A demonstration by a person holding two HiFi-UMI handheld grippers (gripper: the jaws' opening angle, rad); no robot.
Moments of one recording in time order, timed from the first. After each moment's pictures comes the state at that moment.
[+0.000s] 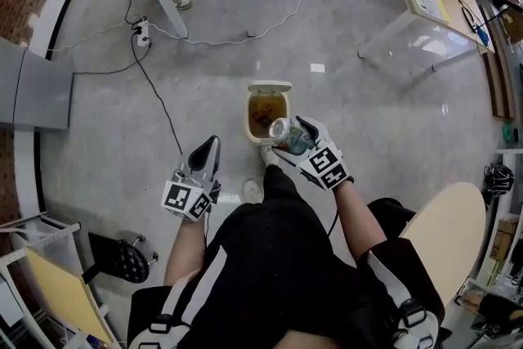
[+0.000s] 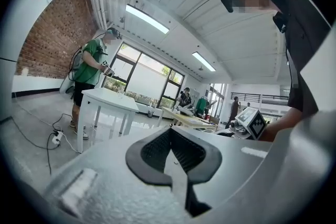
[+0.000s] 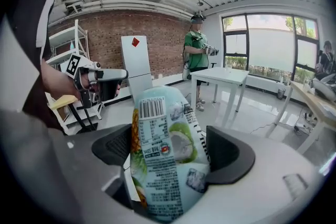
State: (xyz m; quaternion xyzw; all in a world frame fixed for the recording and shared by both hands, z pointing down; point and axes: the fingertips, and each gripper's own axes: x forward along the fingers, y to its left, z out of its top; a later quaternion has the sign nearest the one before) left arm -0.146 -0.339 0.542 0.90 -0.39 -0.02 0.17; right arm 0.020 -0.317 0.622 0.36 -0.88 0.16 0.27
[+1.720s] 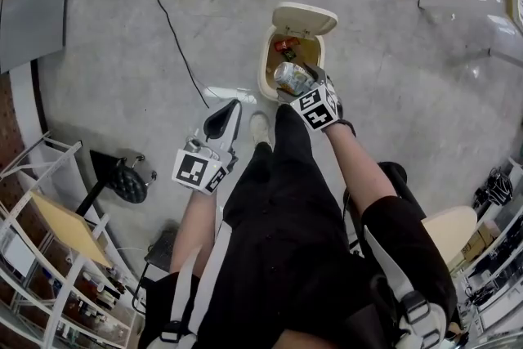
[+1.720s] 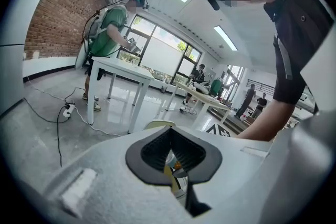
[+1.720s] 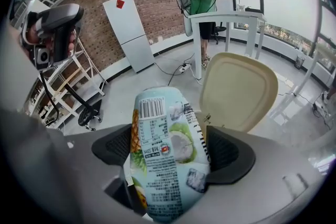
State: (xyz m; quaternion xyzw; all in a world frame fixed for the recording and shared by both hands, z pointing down) left arm -0.106 -0.408 0.668 0.85 -0.43 0.10 0.28; right arm 0.005 -0.398 0.877 0.26 -0.82 0.29 0.41
